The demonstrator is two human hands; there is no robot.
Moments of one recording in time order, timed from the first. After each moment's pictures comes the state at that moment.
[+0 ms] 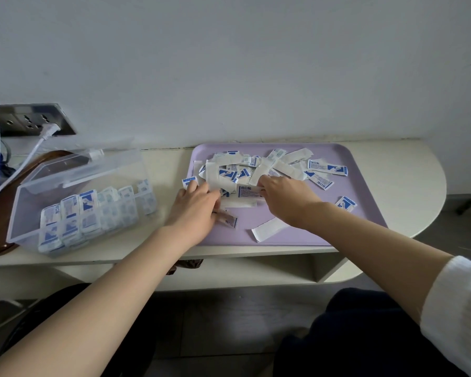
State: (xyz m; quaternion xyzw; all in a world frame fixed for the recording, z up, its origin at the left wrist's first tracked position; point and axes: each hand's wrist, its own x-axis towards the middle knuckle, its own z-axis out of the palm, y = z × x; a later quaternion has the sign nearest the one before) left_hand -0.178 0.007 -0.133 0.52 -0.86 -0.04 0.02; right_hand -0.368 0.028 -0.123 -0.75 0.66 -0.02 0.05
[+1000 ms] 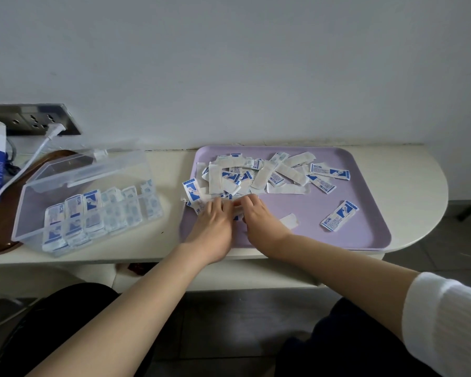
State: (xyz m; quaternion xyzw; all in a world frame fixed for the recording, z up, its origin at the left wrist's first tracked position) left_hand -0.195 0.026 -0.164 0.51 -0.85 -0.08 0.02; right_hand -0.323 0.047 -0.150 -0.78 0.60 -0.10 0.17
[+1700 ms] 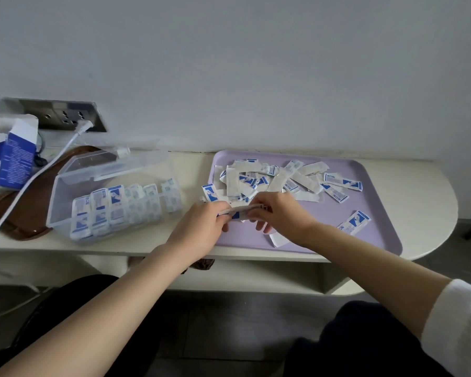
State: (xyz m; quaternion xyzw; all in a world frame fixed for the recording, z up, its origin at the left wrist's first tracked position) left_hand -0.145 0.040 -0.118 0.54 -0.78 -0.26 0.19; right_hand -0.323 0.043 -0.111 -0.69 0.59 -0.23 0.36
